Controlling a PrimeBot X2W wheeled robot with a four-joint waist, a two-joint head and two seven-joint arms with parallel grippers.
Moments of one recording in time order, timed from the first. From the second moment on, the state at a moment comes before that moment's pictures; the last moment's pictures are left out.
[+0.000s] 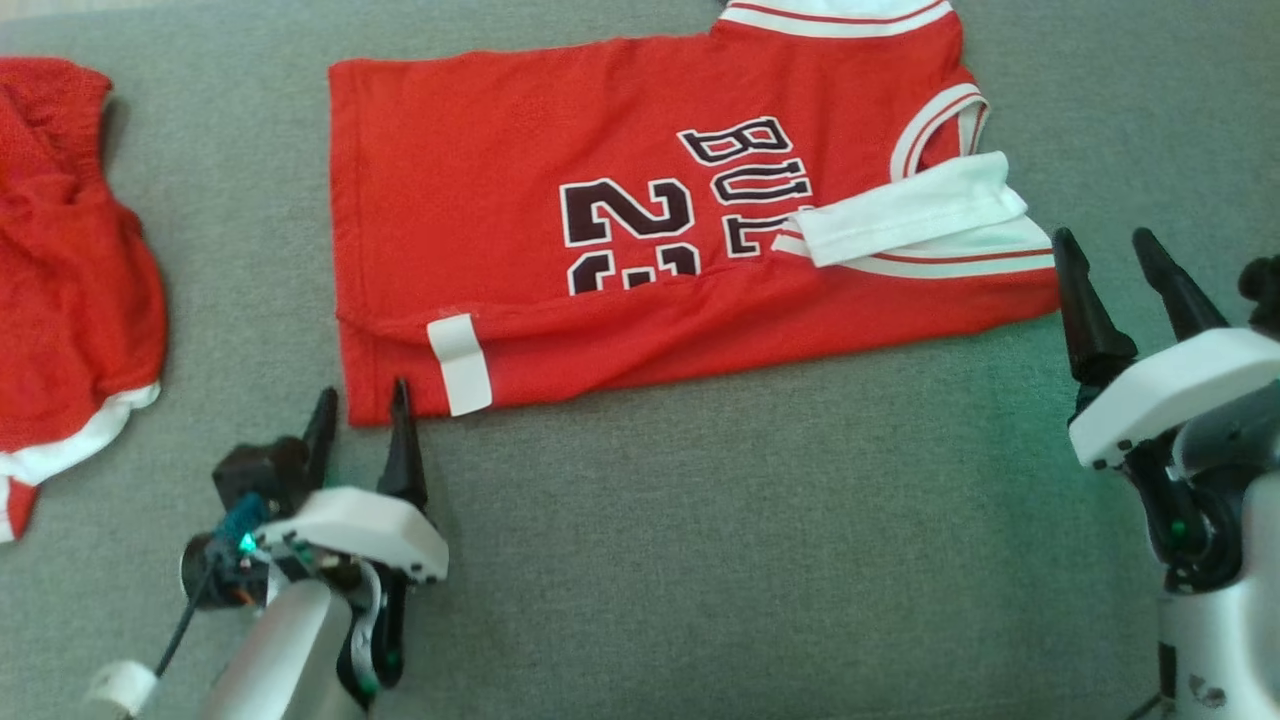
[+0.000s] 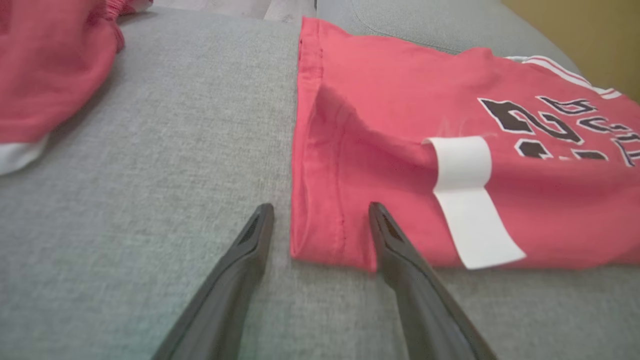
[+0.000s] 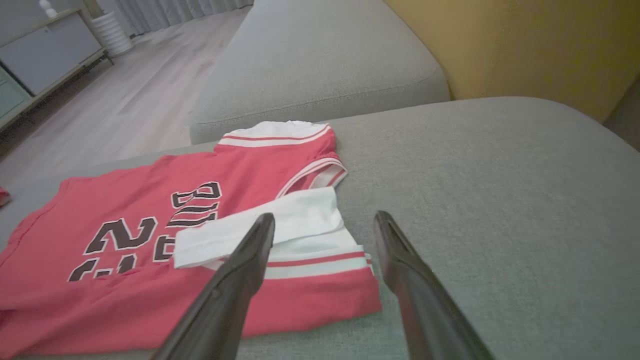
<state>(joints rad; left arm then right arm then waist) -0.28 0.20 -0.39 0.42 -0.58 0.17 -0.10 -0.23 -0.09 -0.10 -0.04 0.28 0.12 0.41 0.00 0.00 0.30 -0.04</state>
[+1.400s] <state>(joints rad) -0.24 0.19 -0.42 0.44 -0.64 0.13 -0.09 -0.26 -0.05 -0.17 0.32 0.18 0.12 0.33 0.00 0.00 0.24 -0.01</state>
